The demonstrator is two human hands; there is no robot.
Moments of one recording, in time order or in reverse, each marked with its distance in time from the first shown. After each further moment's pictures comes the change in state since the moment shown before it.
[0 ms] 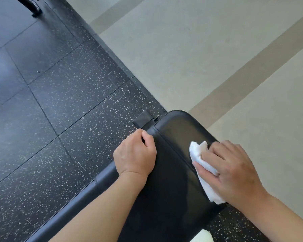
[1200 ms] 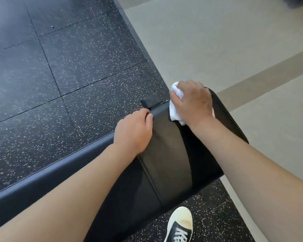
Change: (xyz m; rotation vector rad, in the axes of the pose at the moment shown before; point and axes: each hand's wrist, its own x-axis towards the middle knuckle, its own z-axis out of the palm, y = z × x) left_hand -0.033 -0.092 -0.044 -0.110 -0.204 0.146; right_hand 0.123 -0.106 0.062 -0.140 -0.121 0.150
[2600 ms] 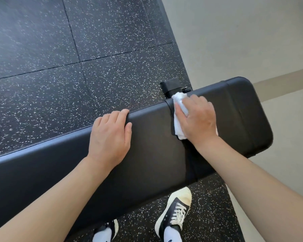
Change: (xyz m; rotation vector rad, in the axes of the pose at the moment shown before) left_hand -0.125 -0.169 -0.034 0.162 0.152 0.019; right_hand -0.101 -0.107 0.023 -0.081 0.104 -0.228
